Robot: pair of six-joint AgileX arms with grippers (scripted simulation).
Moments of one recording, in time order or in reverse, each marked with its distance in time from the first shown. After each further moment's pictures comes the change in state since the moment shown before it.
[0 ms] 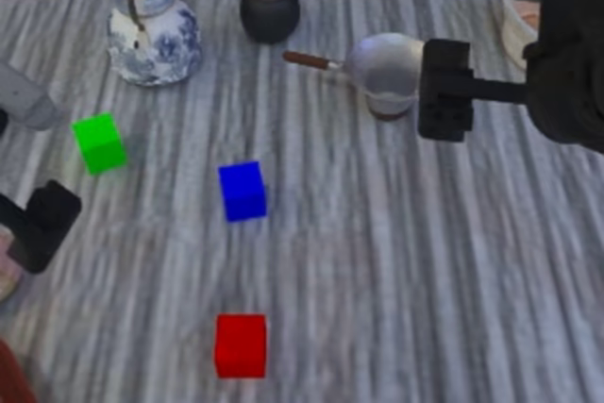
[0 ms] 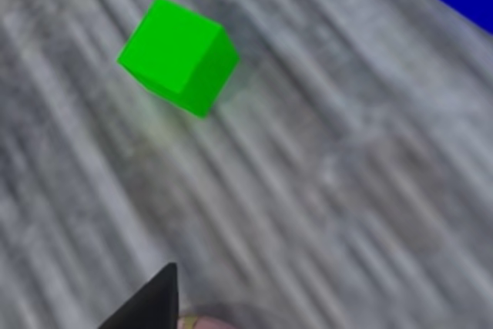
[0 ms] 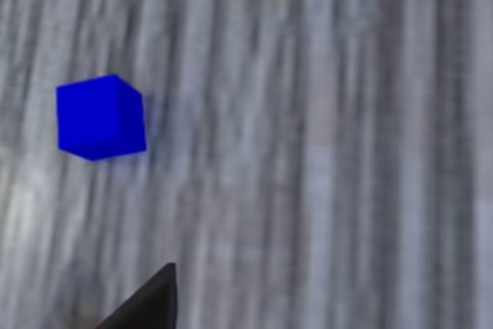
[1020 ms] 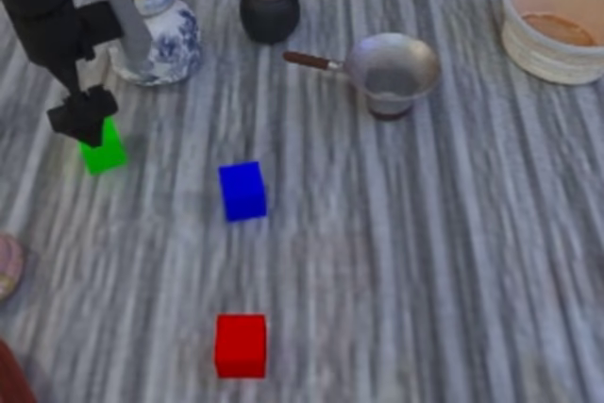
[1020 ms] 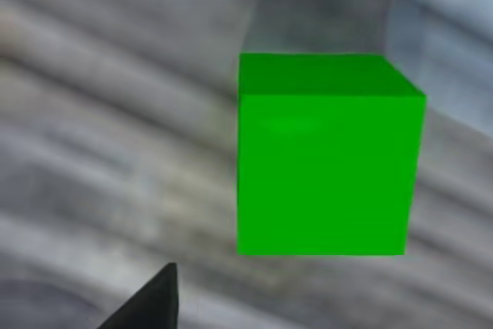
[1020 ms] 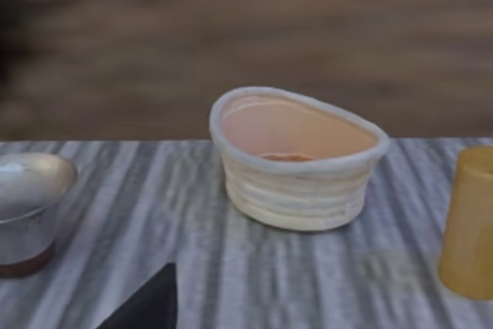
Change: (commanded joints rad) left arm 0.009 1.284 1.198 -0.605 -0.133 0.518; right arm -0.623 -1.300 -1.225 0.808 -0.149 -0.599
